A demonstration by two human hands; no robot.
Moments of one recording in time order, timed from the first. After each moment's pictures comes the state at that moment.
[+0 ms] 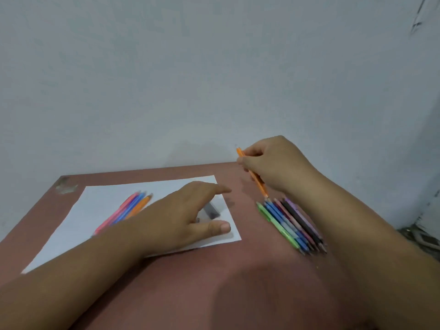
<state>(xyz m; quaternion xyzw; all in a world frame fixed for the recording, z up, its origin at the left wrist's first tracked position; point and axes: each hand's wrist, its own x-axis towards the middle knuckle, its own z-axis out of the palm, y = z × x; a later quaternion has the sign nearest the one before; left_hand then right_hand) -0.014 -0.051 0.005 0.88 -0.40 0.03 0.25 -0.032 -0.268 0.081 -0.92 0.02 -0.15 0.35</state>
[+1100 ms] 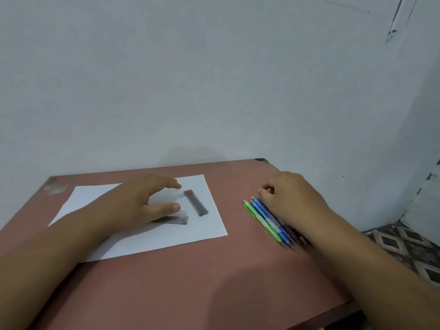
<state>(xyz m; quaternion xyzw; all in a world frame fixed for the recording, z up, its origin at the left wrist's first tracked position) 0.021 -0.005 -0.002 0.93 -0.29 0.06 0.22 -0.055 -0.328 0.022 -0.98 0.08 -0.15 0.11</state>
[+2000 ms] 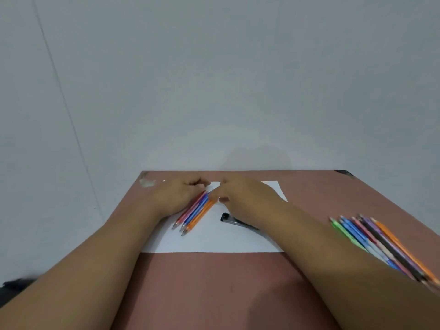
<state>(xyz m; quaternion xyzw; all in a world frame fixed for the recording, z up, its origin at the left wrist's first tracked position) 0.050 0.064 -0.007 0.92 -0.11 0.02 0.38 0.040 -0.137 0.006 -0.95 -0.29 -0.09 0.06</state>
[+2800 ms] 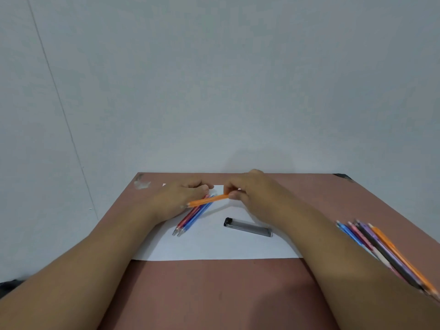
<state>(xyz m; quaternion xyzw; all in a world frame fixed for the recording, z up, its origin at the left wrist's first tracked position) 0.043 0.051 -0.002 0.90 -0.13 -0.01 0.42 0.047 -0.178 0.009 -0.93 -0.27 -0.08 0.22</state>
